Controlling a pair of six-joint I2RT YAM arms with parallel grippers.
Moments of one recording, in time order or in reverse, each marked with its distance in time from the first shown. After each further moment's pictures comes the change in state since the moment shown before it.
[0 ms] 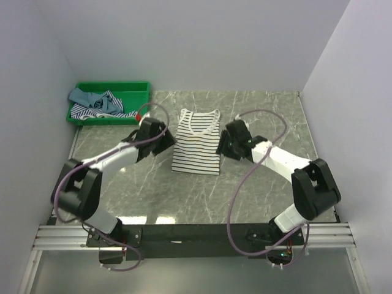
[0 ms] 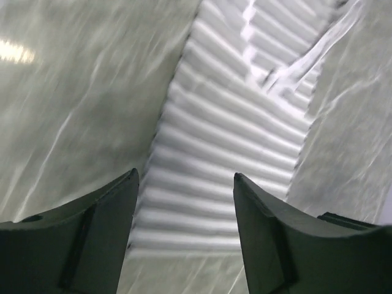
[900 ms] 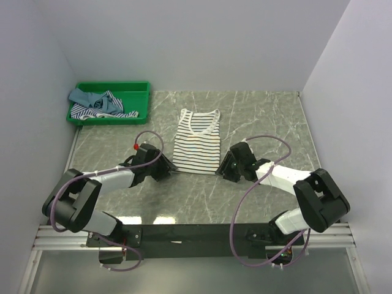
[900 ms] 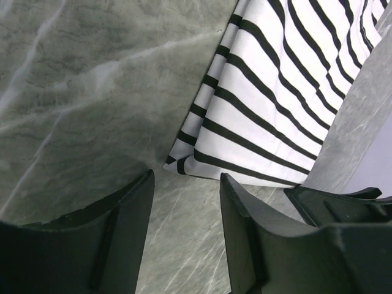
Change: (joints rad) left arm -0.042 -0.152 -0.446 0.227 0.162 -0.229; right arm 0.052 -0.145 -0.402 0.226 -0.127 0.270
